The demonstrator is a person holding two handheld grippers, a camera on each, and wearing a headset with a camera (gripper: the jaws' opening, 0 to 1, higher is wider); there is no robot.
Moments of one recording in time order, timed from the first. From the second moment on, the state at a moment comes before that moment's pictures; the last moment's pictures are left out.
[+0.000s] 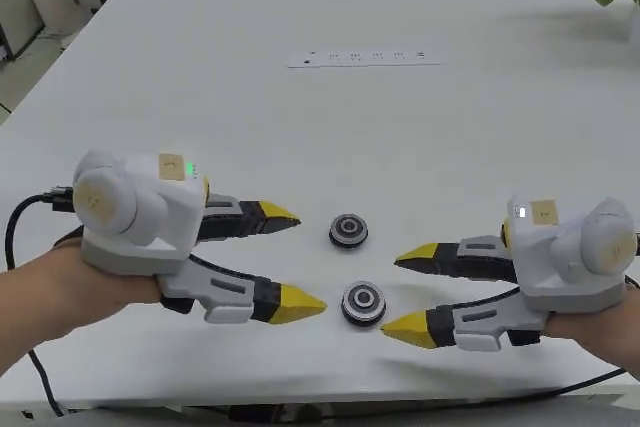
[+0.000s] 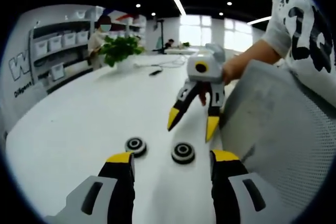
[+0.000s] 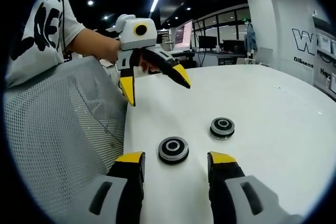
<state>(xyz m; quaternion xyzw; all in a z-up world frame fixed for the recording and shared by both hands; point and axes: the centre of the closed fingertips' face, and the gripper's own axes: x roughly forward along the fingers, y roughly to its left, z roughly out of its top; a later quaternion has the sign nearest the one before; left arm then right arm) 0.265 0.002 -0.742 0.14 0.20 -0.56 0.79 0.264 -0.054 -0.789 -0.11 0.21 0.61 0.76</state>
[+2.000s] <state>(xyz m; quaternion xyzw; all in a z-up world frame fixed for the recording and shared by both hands) 0.261 -0.044 -0.794 0.19 0.22 -0.60 0.75 0.259 -0.047 -0.808 -0.08 0.23 0.62 0.74</state>
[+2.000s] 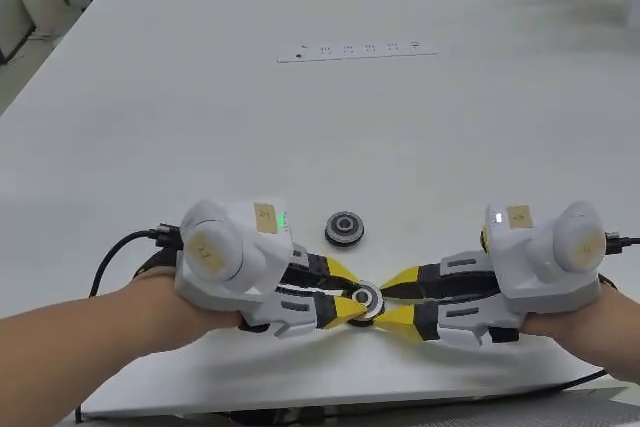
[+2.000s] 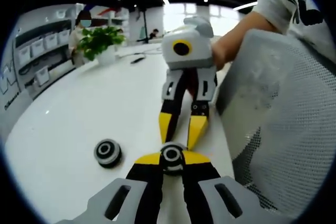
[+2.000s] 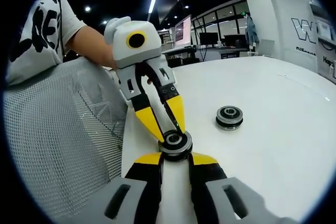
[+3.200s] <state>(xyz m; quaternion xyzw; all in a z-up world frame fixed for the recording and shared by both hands) 0.263 -0.046 -0.795 0.20 0.21 -0.59 0.75 0.266 -0.057 -0.800 0.04 0.29 0.58 0.76</state>
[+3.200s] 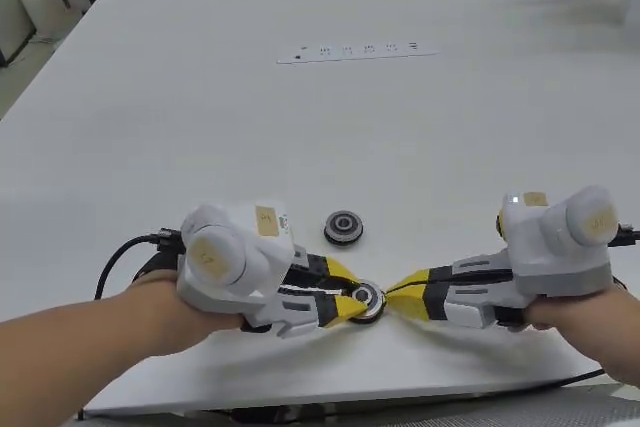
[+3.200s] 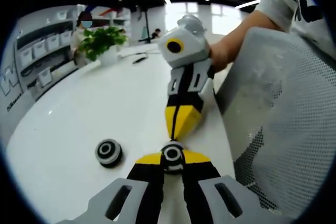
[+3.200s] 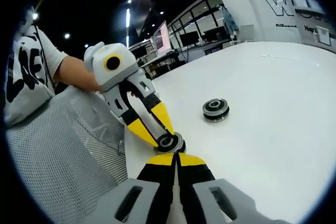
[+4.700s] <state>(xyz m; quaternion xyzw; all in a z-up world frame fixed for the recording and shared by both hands) 0.260 -0.050 -0.795 0.21 0.21 -0.58 0.76 0.254 -0.043 -0.779 0.09 0.28 0.60 0.74</state>
